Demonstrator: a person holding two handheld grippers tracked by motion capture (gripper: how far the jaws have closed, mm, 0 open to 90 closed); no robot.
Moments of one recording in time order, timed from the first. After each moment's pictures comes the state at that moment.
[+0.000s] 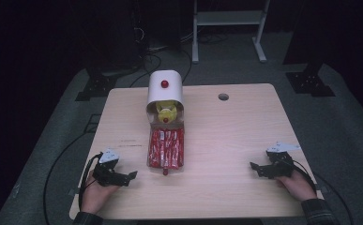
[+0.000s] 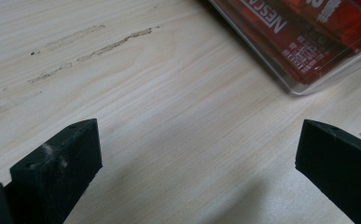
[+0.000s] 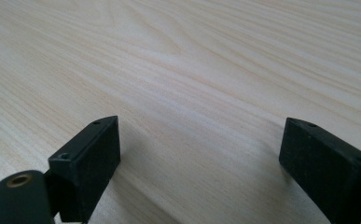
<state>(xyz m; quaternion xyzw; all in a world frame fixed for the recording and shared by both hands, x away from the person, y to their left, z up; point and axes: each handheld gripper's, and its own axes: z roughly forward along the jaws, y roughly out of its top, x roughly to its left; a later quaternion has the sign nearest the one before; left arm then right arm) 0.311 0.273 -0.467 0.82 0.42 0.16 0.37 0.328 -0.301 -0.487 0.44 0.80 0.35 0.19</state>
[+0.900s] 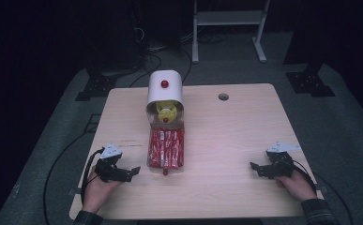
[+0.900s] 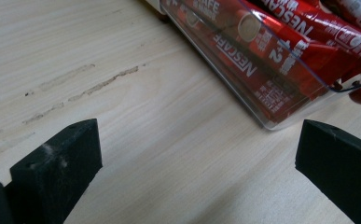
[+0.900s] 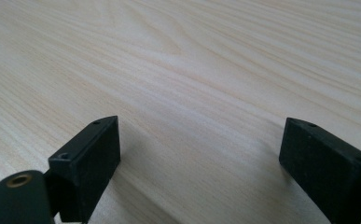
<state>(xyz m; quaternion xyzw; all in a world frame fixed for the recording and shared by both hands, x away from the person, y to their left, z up) 0.316 0.262 -0.449 0.81 0.40 0.16 0.39 0.328 -0.301 -0.487 0.44 0.80 0.35 0.19</state>
